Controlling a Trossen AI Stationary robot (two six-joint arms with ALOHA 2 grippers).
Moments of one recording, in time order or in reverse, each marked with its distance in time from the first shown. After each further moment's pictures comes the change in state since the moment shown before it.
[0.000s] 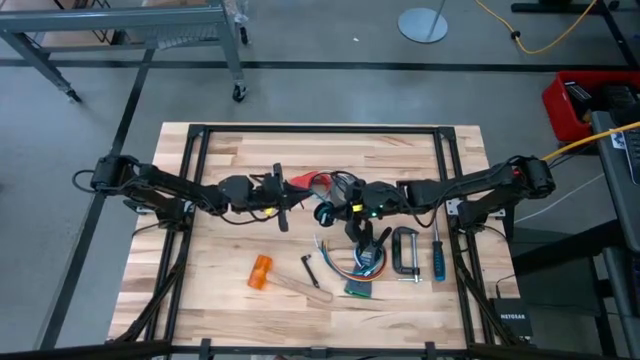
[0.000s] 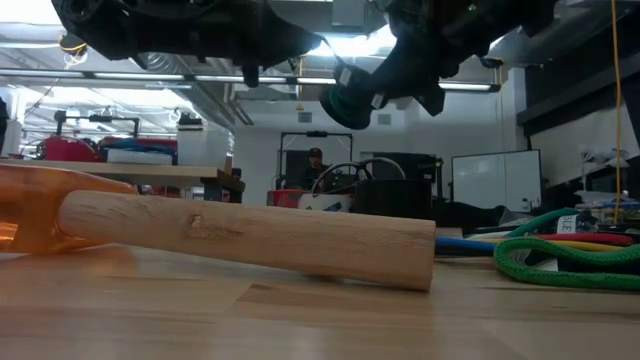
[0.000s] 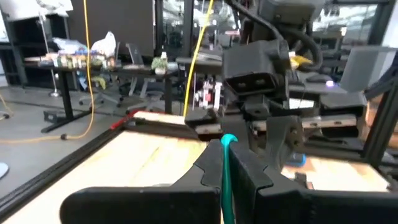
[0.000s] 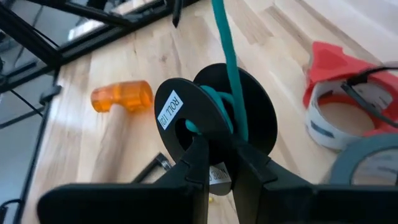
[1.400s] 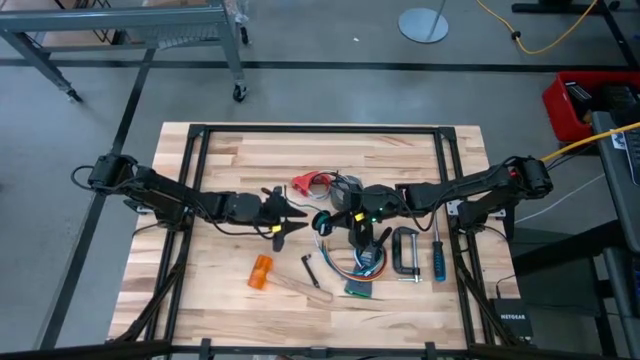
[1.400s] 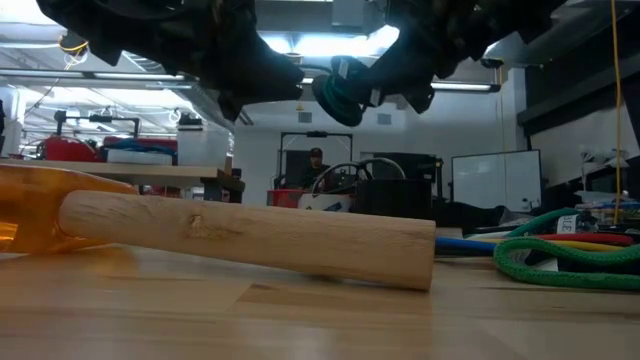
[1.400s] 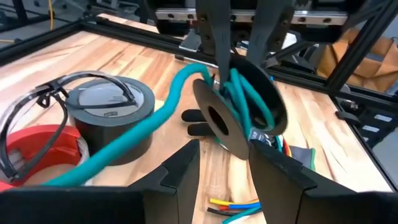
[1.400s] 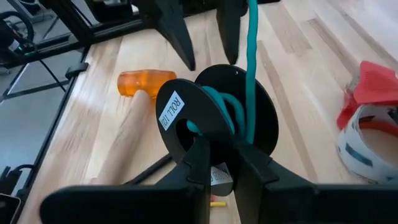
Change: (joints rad) left arm -0.136 -0.005 0.003 -0.359 0.007 -0.232; right arm 0.000 0.003 -0.004 0.123 -0.081 -0.163
